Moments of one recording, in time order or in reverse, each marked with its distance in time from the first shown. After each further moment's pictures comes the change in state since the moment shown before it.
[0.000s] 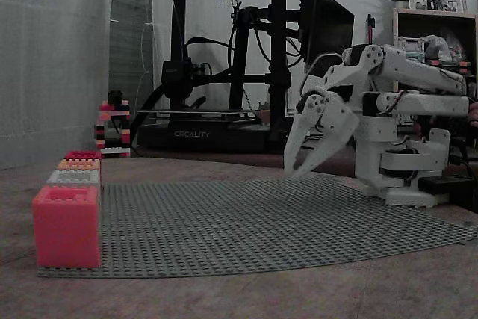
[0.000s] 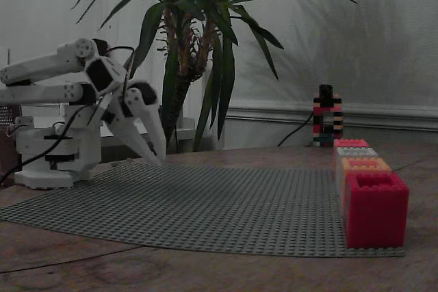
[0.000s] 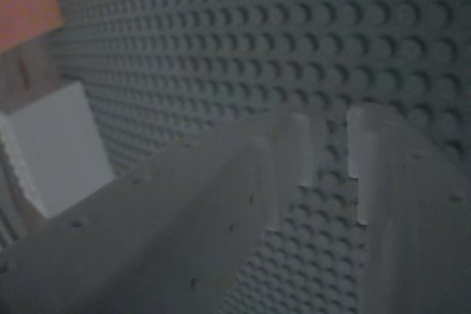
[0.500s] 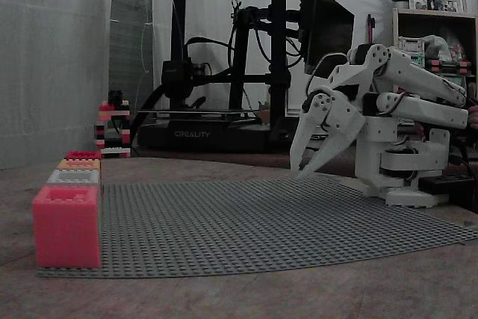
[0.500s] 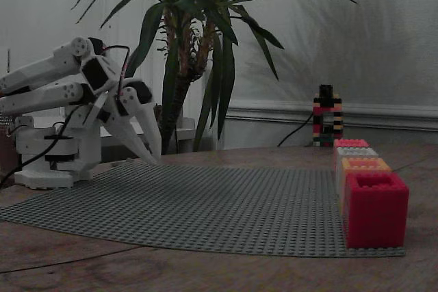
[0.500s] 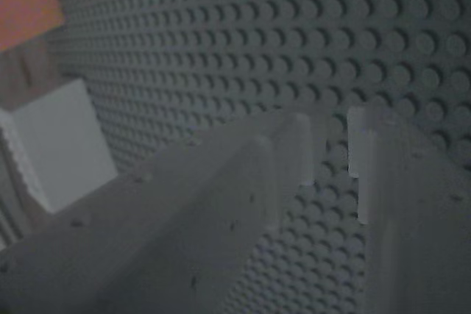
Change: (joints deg) arm 0.0 4.7 0.0 4.8 0.3
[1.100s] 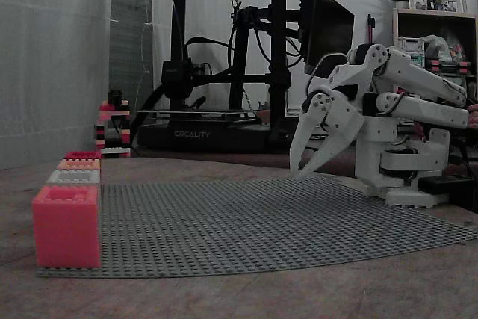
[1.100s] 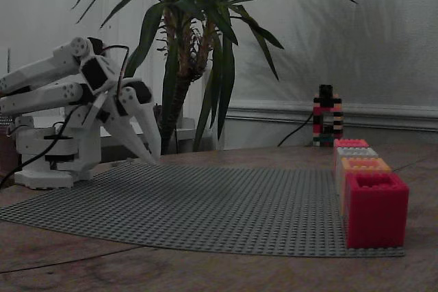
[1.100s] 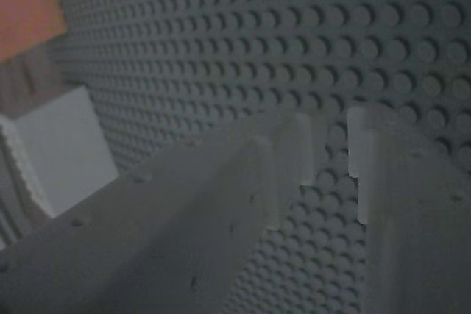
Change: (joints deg) arm 0.8 0.0 0.0 0.0 0.0
